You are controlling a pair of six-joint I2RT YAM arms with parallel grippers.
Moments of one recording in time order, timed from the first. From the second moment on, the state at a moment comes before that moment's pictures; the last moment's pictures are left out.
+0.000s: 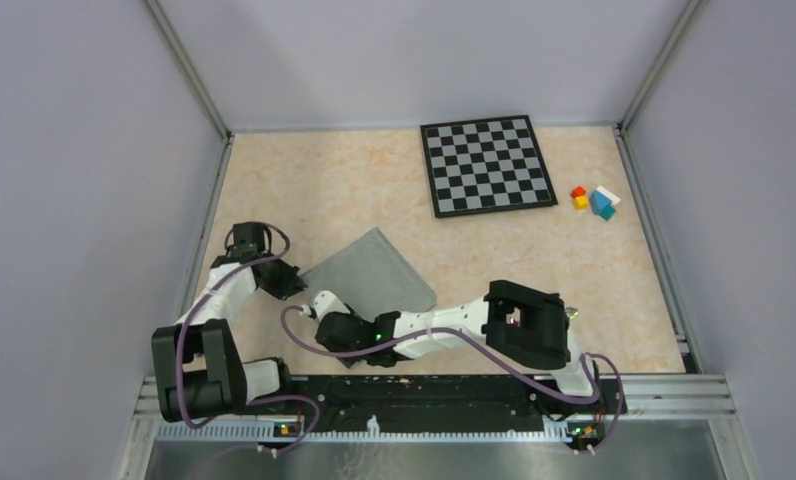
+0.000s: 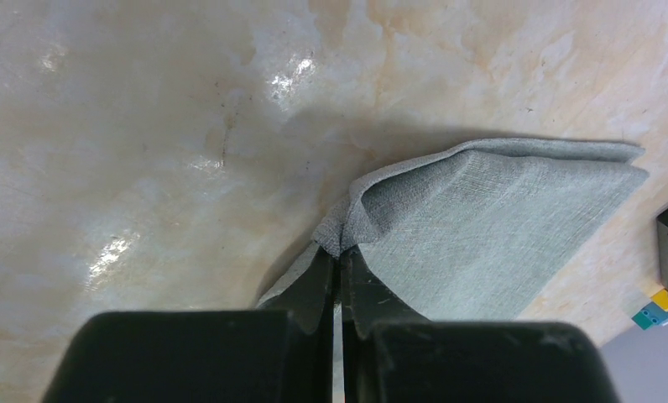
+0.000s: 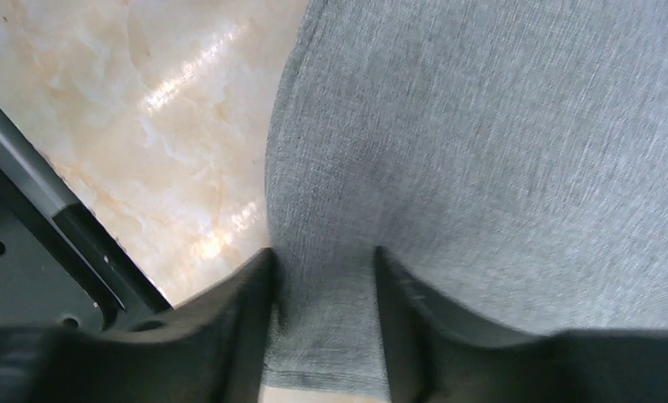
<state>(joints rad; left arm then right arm) 0.14 1.25 0.65 -0.55 0.18 -0.88 1.43 2.05 1.35 -0.20 0.33 0.36</state>
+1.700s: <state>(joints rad) -0.35 1.75 1.23 -0.98 -0.15 -1.36 0.89 1.86 0.51 0.96 -0.58 0.92</state>
